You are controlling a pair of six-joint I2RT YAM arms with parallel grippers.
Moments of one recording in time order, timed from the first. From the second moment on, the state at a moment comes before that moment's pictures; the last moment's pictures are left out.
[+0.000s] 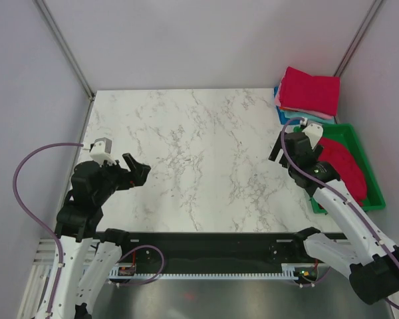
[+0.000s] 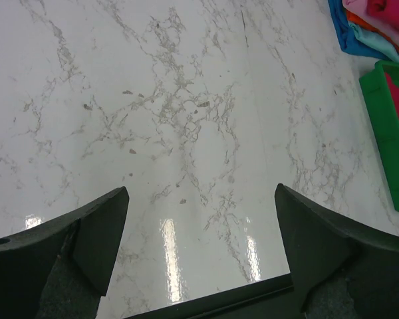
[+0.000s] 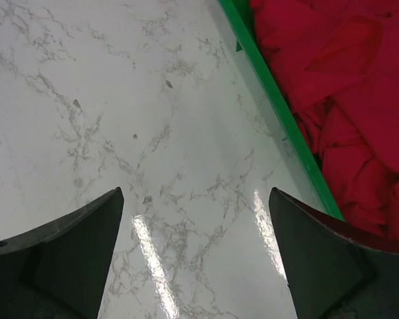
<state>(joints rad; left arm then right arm) -0.17 0.52 0.83 -0.71 0.13 -0.40 0.36 0.97 0.88 -0.61 0.50 0.57</state>
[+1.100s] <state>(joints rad) -0.17 0.54 0.83 -0.71 0.14 -0.40 -0.38 1.67 1.04 -0.24 0.10 0.49</state>
